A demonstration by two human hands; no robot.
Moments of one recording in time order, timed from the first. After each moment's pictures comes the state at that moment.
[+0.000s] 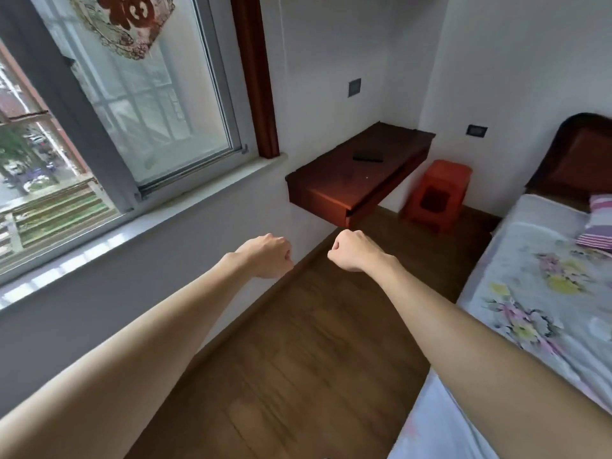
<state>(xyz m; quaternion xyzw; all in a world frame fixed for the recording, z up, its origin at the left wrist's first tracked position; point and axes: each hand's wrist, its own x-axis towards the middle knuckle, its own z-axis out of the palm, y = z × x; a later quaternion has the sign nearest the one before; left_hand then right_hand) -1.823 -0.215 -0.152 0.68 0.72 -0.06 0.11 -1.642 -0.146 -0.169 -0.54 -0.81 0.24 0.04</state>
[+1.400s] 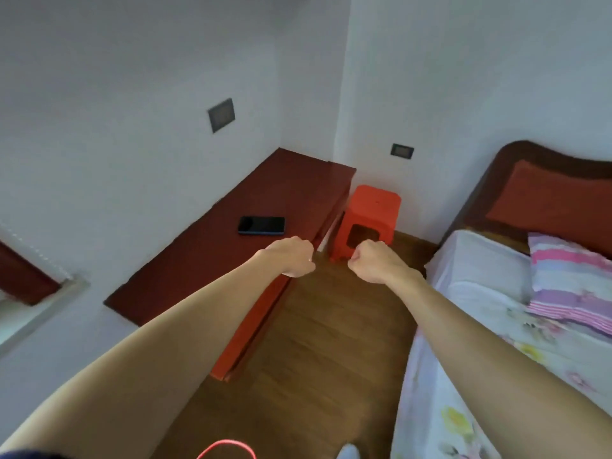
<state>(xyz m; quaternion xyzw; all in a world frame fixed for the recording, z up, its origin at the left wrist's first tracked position) -1.657 0.559 -0.191 0.77 0.60 -0.11 0.21 -1.472 0.554 -0.197 -0.66 -0.70 0.27 0.01</state>
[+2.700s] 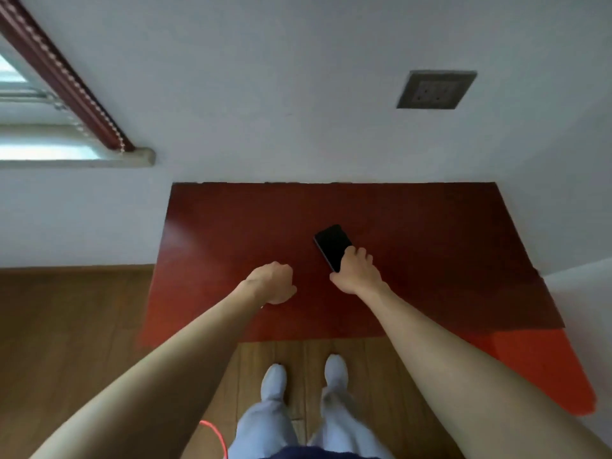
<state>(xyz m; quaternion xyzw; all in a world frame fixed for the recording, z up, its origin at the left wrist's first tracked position) -1.751 0.728 -0.353 0.28 0.88 0.01 0.39 -1.684 0.897 -0.364 -0.29 -0.89 0.20 -0.27</state>
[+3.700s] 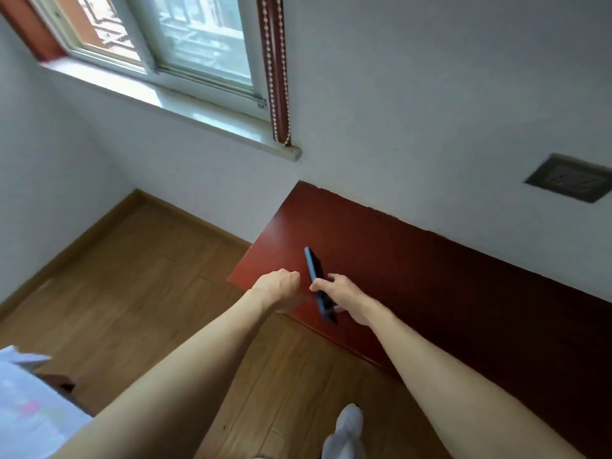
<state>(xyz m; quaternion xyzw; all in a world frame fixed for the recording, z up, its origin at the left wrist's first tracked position) -1.672 0.610 -0.306 0.08 0.96 0.05 0.25 -1.687 0.771 -0.352 -0.12 -0.75 0.53 -0.36</state>
